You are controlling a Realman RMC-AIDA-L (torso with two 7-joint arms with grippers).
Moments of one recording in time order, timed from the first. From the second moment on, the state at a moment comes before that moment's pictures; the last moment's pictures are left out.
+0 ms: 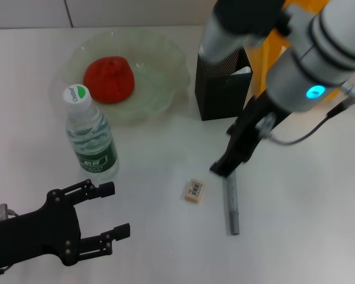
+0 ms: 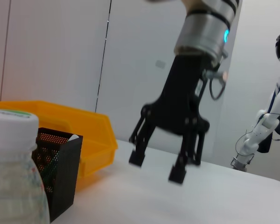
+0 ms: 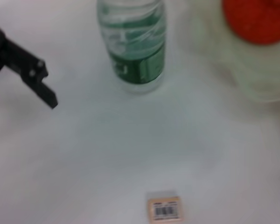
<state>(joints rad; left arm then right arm) -0.15 -2.05 1.02 0.58 1.64 1.71 -0.97 0.80 2.09 -1.61 -1.44 -2.50 -1.69 2.67</state>
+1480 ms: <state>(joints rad) -0.15 -2.05 1.02 0.58 1.65 1.70 -0.97 0.87 2.09 -1.92 -1.11 -2.39 -1.33 2.68</state>
